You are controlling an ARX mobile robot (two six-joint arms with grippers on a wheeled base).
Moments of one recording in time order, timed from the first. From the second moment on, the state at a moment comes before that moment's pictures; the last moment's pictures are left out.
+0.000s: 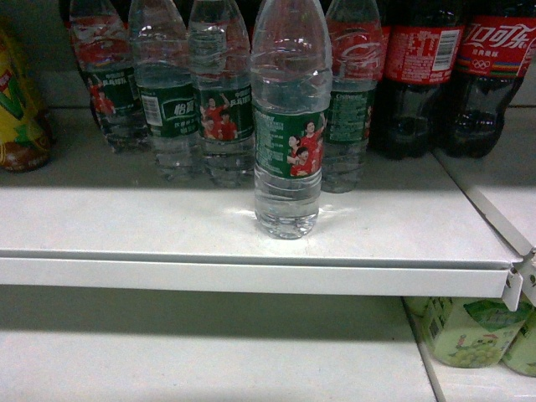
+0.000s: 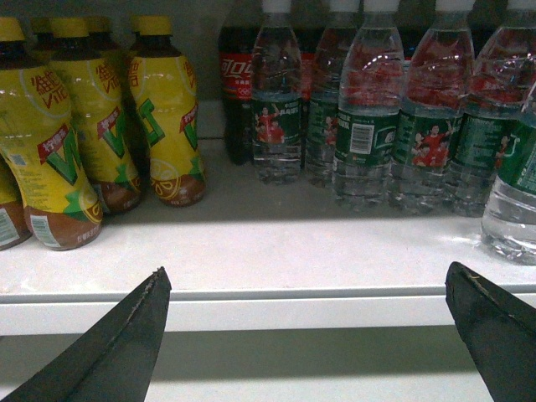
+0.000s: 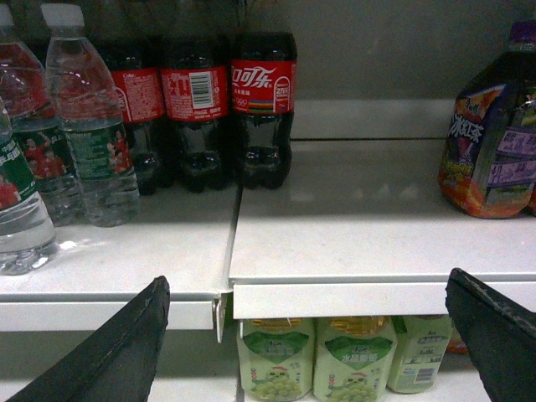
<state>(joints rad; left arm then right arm) 0.00 0.01 0.01 0.00 0.00 0.00 -0.01 0.00 0.01 0.00 0.00 0.00</state>
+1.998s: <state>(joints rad) 0.00 0.01 0.01 0.00 0.00 0.00 0.41 1.11 0.33 0.62 0.06 0.13</state>
